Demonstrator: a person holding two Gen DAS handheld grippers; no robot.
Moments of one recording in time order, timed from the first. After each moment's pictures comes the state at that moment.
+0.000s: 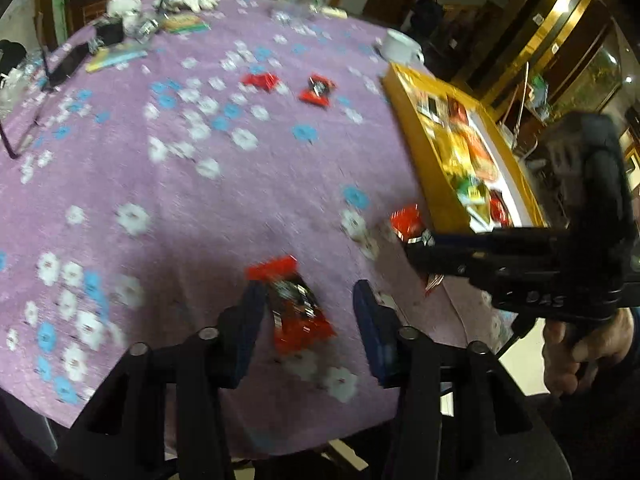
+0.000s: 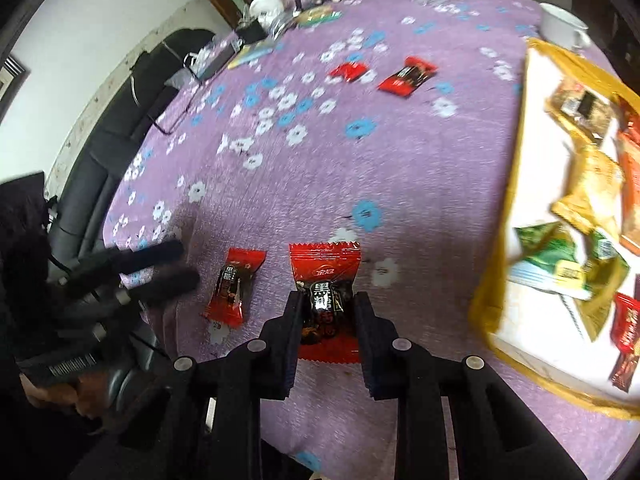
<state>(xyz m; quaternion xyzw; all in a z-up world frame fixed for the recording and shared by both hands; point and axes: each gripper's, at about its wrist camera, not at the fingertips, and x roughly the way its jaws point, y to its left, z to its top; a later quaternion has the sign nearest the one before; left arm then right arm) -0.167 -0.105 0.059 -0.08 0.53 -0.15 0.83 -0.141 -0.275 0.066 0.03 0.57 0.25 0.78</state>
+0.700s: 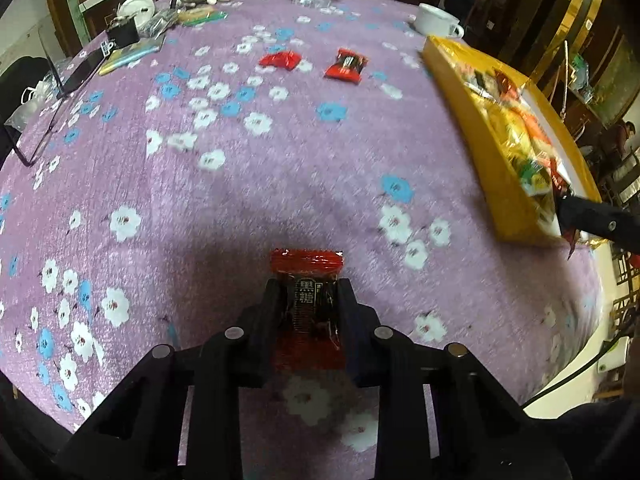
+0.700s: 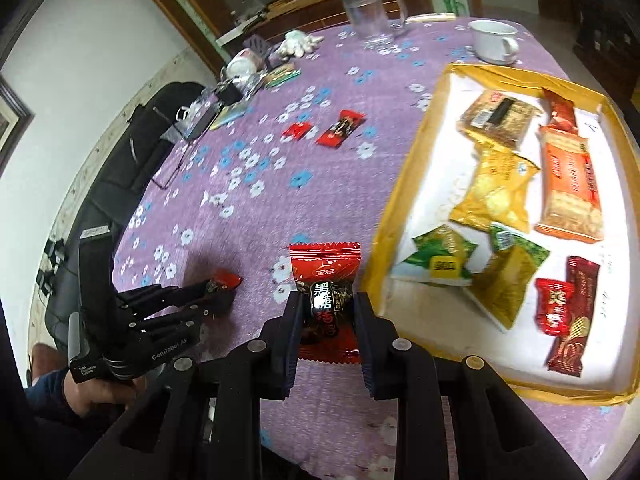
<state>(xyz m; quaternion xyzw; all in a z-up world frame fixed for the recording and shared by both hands) -0.147 -0.133 0.037 -0.02 0.53 -0.07 0.84 -0.146 -0.345 0.092 0.08 0.52 0.22 0.82</state>
